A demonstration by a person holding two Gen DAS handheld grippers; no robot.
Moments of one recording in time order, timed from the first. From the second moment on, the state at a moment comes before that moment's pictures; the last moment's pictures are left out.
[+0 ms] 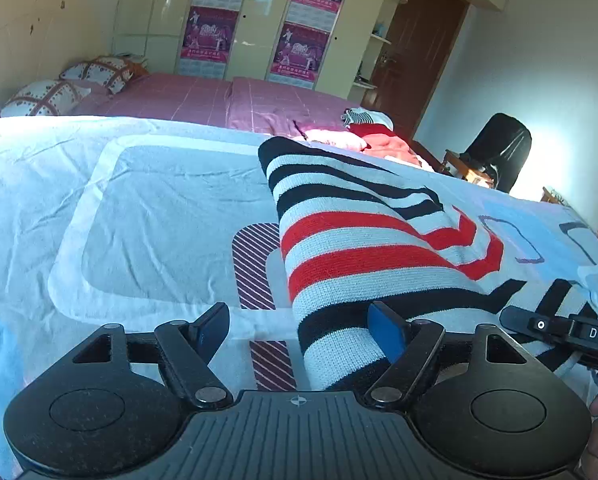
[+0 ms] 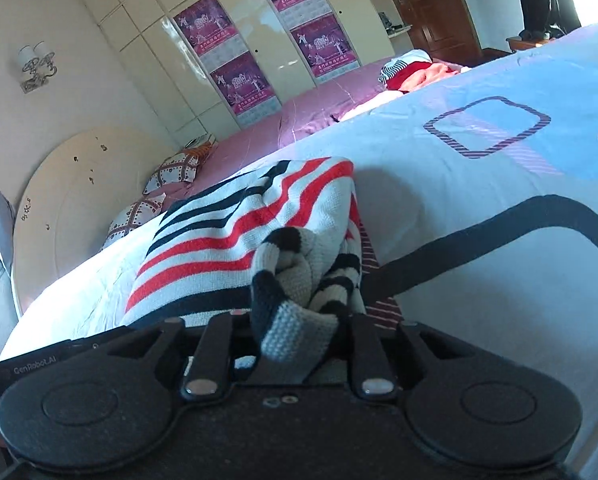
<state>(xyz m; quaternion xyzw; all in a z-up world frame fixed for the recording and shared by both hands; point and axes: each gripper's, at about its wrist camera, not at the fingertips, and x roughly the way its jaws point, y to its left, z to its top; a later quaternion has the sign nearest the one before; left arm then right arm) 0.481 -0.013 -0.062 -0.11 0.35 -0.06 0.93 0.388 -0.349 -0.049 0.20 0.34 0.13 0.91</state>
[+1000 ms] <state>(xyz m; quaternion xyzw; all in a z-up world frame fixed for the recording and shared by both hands) 0.460 -0.016 -0.055 -0.12 0.35 -0.08 0.92 0.362 -0.401 -0.093 0.50 0.32 0.14 0.80</state>
